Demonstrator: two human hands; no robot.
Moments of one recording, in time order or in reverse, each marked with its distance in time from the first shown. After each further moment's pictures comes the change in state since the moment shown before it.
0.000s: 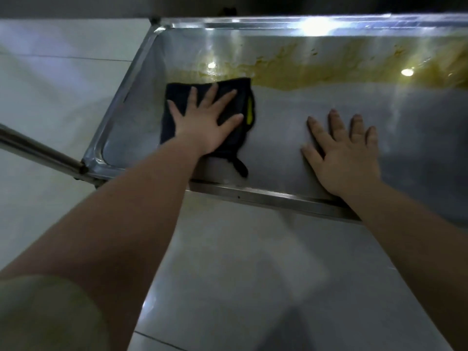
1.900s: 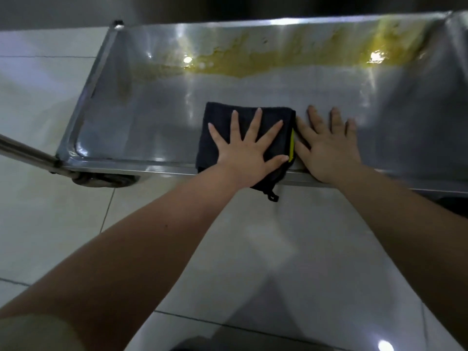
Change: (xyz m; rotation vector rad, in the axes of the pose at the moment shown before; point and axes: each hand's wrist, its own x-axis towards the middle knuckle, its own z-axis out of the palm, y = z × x) left_hand -0.100 0.162 0.016 0.072 -0.153 0.238; right_hand -0.049 0.069 -0.007 -0.041 -0.092 -0.012
